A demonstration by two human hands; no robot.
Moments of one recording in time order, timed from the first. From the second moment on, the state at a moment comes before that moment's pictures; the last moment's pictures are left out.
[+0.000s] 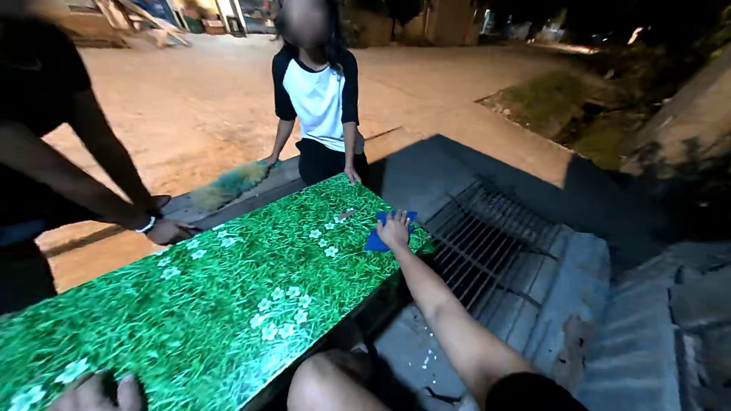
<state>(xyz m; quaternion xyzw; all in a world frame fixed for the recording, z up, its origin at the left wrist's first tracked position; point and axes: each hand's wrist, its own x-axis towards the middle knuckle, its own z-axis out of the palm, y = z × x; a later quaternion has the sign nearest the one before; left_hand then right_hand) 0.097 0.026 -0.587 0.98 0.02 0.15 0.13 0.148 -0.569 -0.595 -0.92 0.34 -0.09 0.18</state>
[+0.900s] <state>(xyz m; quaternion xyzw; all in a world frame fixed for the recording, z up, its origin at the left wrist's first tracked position) 0.101 0.026 -0.590 0.97 0.05 0.16 0.15 0.200 -0.233 -0.566 -0.98 -0.03 -0.02 0.20</state>
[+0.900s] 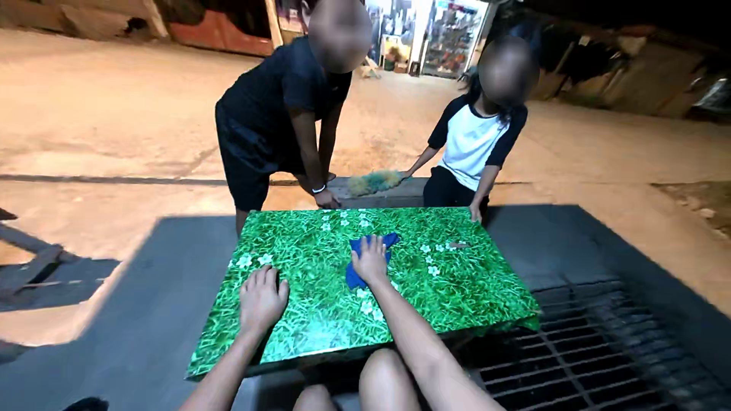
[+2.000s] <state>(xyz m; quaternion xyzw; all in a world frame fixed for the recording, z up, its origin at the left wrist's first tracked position) 0.100 0.024 -0.583 0.98 0.07 0.14 0.15 0.222 -0.297 -0.561 -0.98 0.06 -0.02 0.17</state>
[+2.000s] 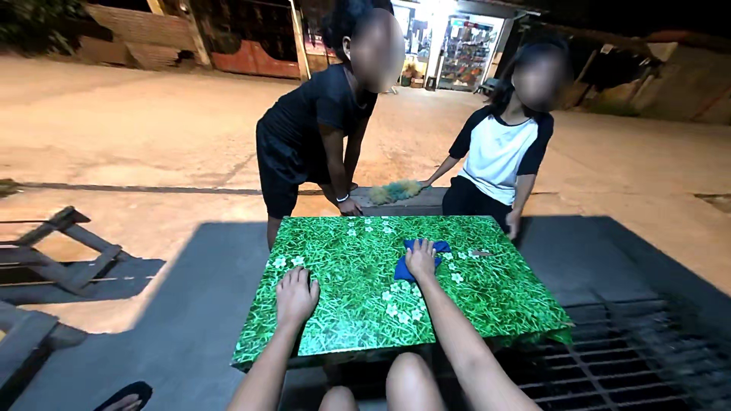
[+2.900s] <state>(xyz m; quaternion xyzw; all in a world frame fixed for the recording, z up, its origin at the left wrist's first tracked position) 0.098 0.022 -0.584 0.98 0.07 0.14 0.15 0.162 -0.378 -0.573 -0.98 0.13 -0.05 0.15</state>
